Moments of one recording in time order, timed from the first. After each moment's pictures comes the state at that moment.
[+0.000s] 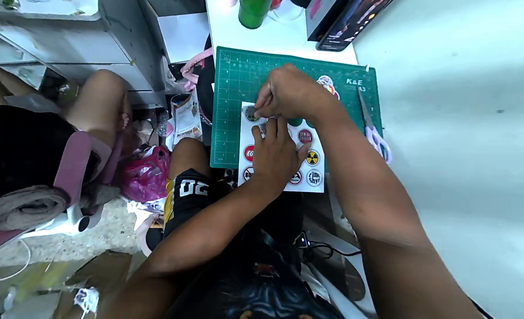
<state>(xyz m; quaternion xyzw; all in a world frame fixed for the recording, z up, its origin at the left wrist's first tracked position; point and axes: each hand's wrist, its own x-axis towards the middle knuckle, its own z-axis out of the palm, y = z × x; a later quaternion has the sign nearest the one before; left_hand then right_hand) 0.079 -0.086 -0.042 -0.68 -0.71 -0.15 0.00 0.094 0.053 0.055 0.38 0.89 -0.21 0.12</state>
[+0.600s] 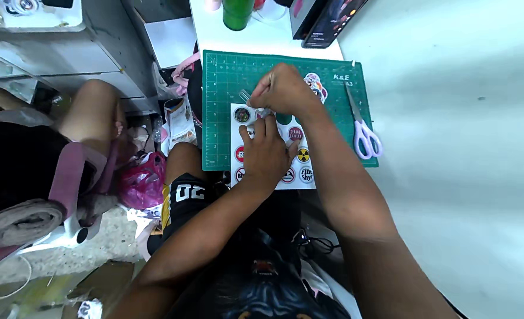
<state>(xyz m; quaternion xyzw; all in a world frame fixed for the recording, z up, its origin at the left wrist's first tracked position) 0.076 -0.086 -0.040 -0.69 -0.71 -0.14 0.00 0.114 0.059 0.034 0.53 0.79 -0.30 -0.02</state>
